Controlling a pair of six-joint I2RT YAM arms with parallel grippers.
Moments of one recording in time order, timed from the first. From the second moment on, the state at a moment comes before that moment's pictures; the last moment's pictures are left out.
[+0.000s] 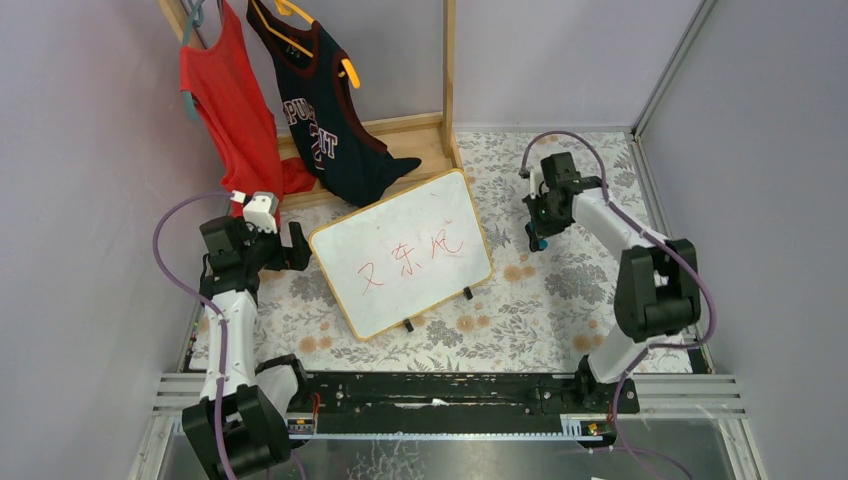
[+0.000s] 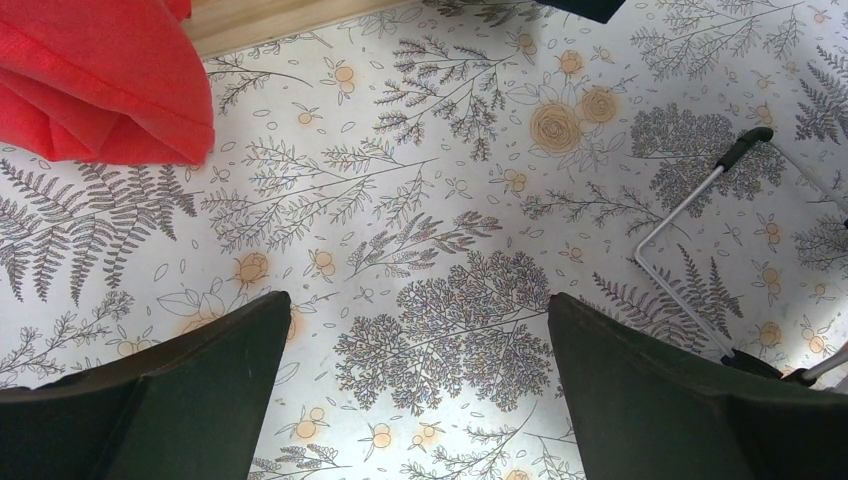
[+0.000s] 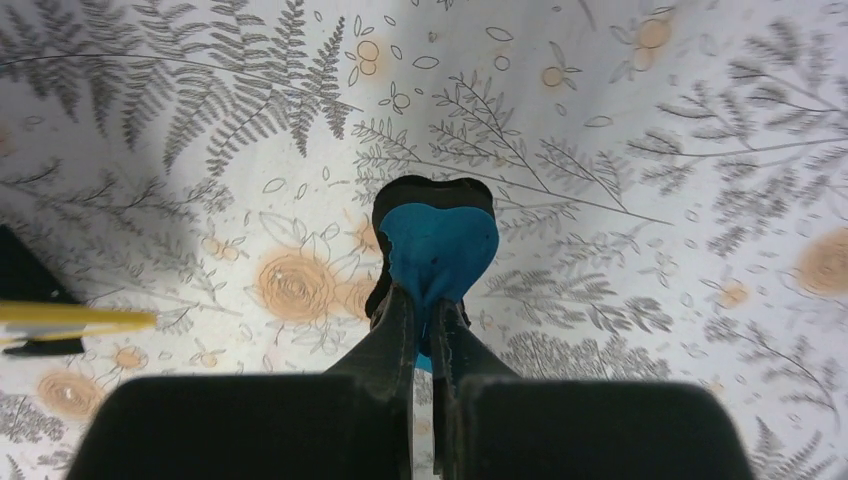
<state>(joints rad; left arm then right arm) 0.36 0.93 0.66 -0.35 0.55 0.20 0.20 1.71 1.22 -0.69 -0.07 -0.11</state>
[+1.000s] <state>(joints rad) 0.36 1.07 1.04 -0.42 0.67 0.22 0.20 1.20 0.98 -0.66 -0.08 -0.15</state>
